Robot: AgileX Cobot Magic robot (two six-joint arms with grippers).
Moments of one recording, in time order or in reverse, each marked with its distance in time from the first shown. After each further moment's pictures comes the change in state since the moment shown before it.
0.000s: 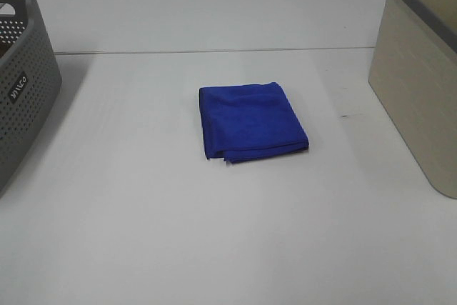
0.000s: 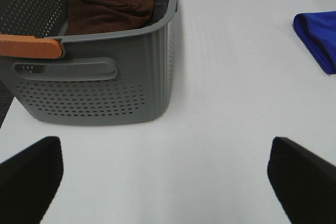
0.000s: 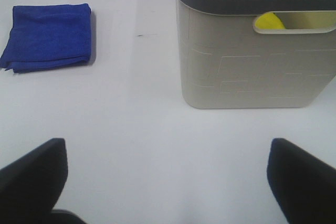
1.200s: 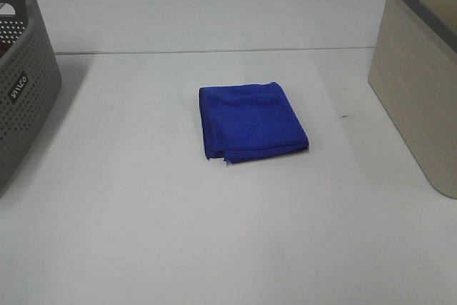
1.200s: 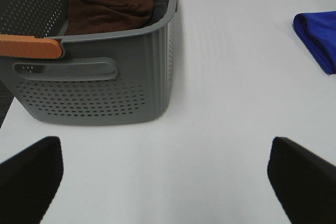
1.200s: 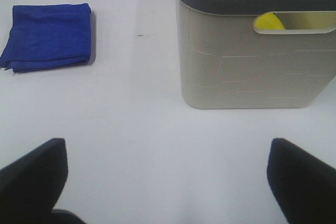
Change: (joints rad) left arm 0.000 0.000 0.000 0.000 0.000 0.000; right arm 0.000 0.000 0.000 -0.001 0.000 -0.004
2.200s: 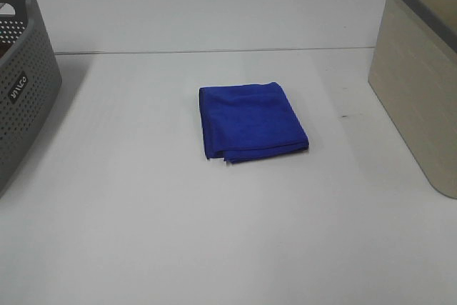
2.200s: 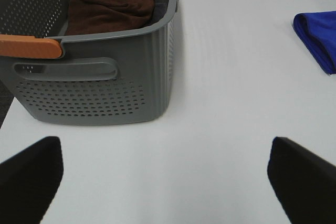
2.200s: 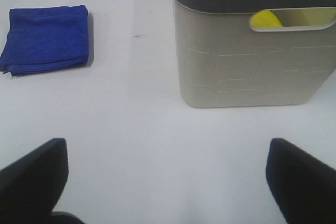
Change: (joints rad) left arm 0.000 0.000 0.000 0.000 0.000 0.000; right arm 0.000 0.000 0.000 -0.008 0.000 0.029
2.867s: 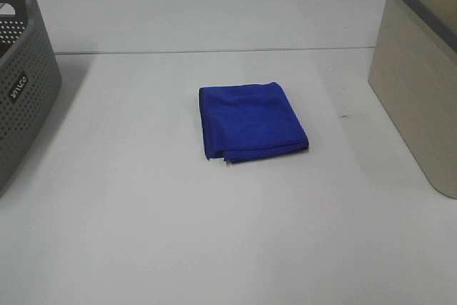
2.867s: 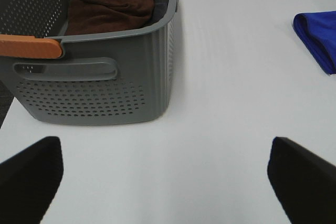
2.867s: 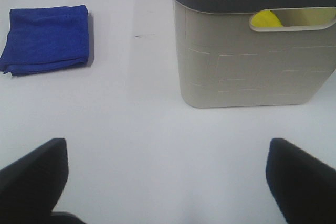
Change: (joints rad) left arm 0.000 0.000 0.000 0.000 0.000 0.000; right arm 0.000 0.000 0.000 0.000 0.000 0.000
